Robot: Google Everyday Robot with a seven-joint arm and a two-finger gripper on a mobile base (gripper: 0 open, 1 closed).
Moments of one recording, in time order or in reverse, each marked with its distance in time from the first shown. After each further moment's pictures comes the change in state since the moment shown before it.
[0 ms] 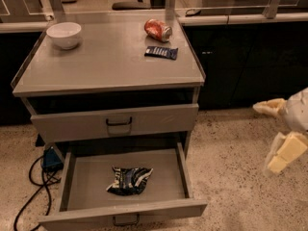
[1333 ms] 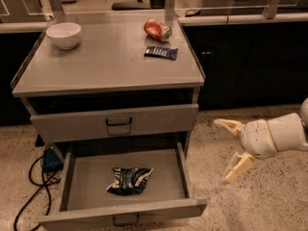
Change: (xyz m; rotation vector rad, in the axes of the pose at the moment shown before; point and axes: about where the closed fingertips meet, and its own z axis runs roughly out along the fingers) arm -0.001 -0.015 0.129 -0.028 -0.316 -0.156
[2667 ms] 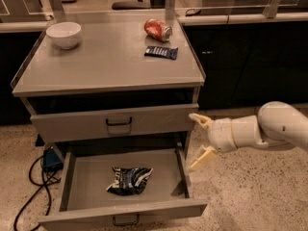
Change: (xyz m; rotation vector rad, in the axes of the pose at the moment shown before) arm -0.016 -0.045 0.088 0.079 -0.091 -0.040
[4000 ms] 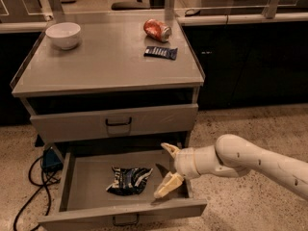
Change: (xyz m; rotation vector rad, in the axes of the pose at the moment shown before) arm 0.038 0.065 0.130 -0.098 -0.062 0.130
